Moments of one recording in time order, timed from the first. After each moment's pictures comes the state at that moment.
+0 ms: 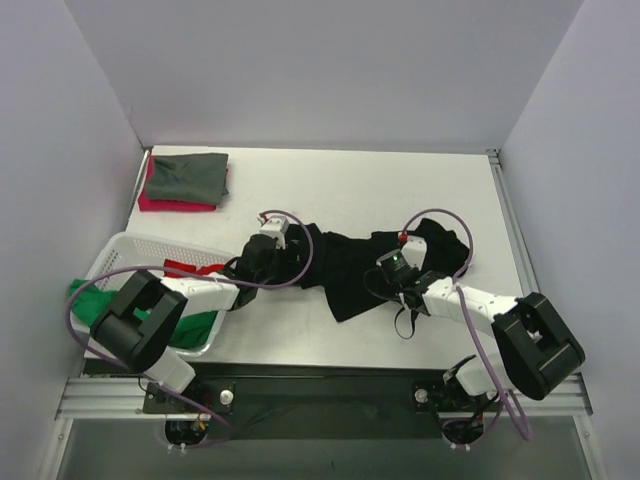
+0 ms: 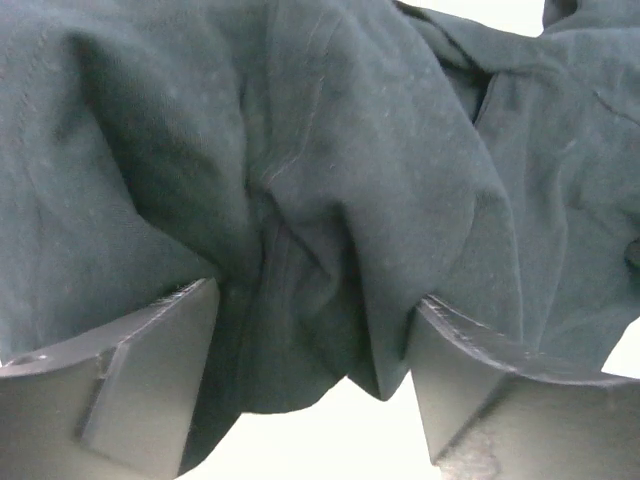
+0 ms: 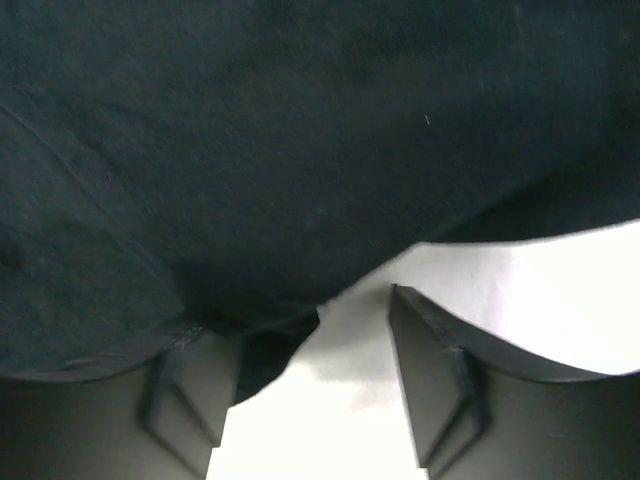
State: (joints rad) left arm -0.63 1.54 0.62 0.37 -0.07 -0.46; right arm 0.60 1.36 0.54 -0.21 0.47 0.67
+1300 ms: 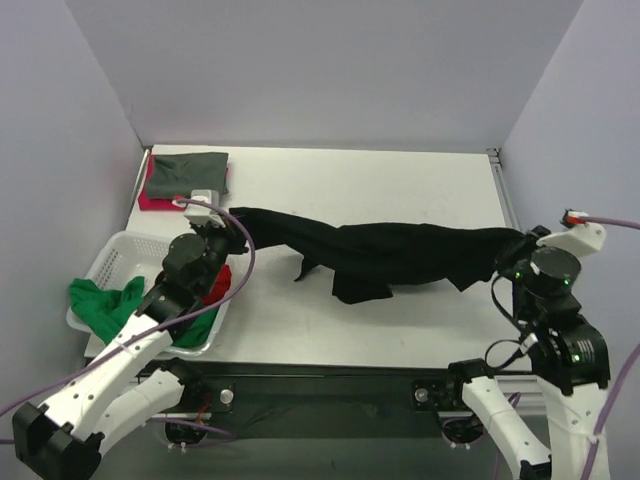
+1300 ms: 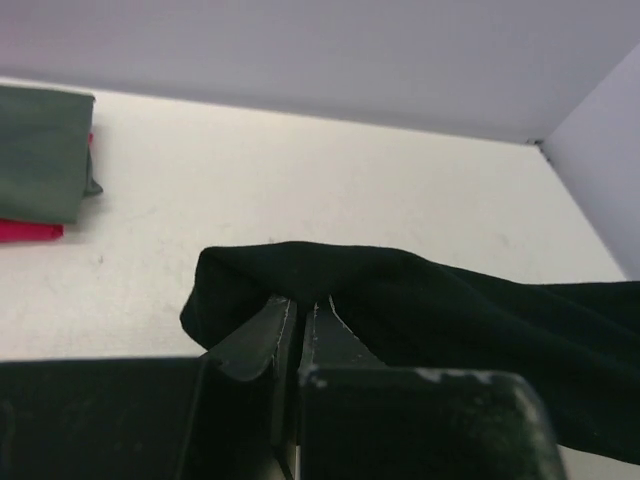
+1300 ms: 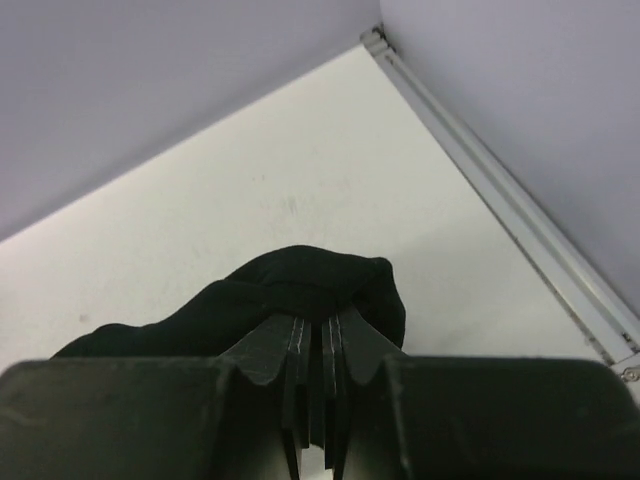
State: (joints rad) left arm -0.56 0.86 0.68 0.11 -0.29 -0.35; right arm 0.16 0.64 1.12 -0.81 0.49 0.43
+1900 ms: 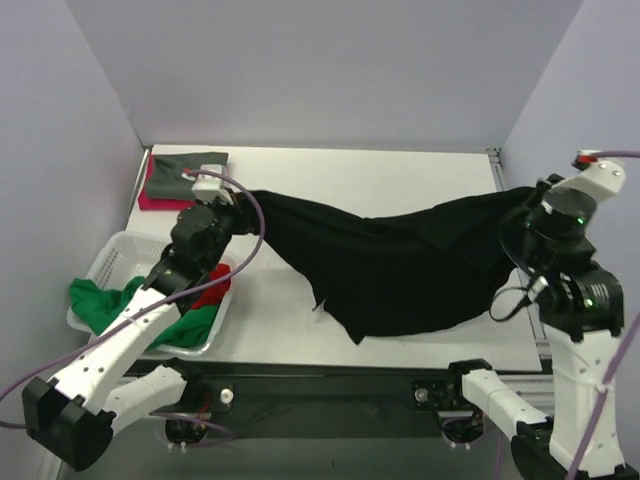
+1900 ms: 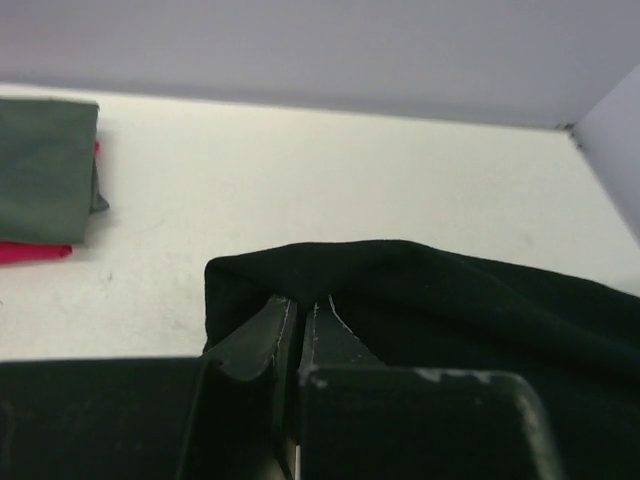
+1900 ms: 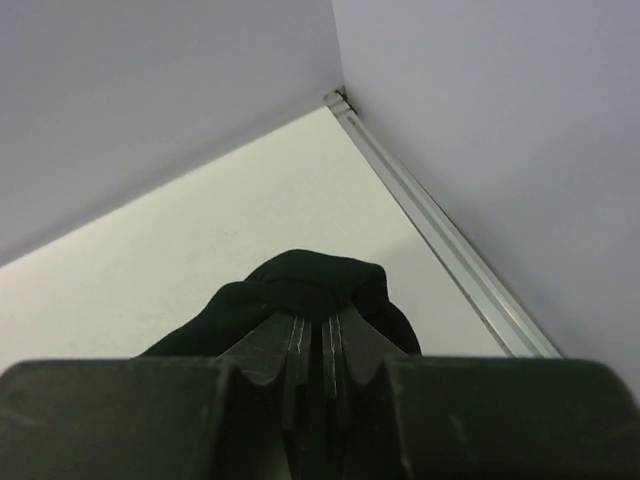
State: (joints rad) left arm -0.53 0.93 0.87 0.01 -0.29 -0.31; right arm 0.15 0.86 1.51 -0.89 0.58 0.31
